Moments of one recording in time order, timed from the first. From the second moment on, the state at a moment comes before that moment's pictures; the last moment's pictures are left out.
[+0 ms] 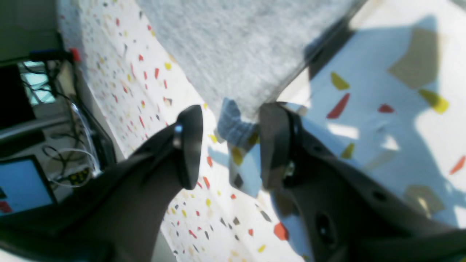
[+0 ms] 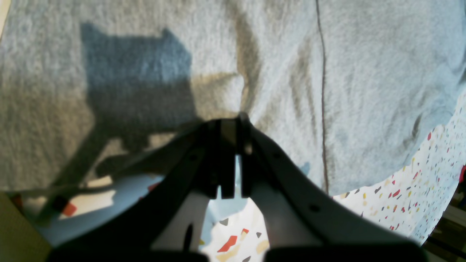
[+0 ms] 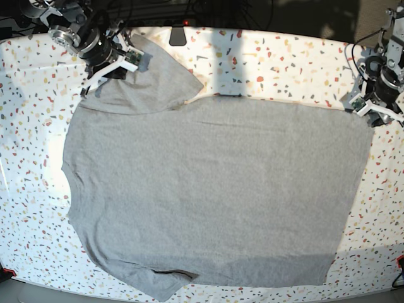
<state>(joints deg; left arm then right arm) 17.3 -36.9 2.1 81.9 30.6 -18.4 6.6 -25.4 45.7 -27.3 105.3 -20.0 17.1 -28.7</state>
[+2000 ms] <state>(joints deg) 34.7 -42.4 9.5 87.5 17.6 -5.7 9.5 -48.4 50.8 -17.8 122.8 -20.0 12.9 -35.4</state>
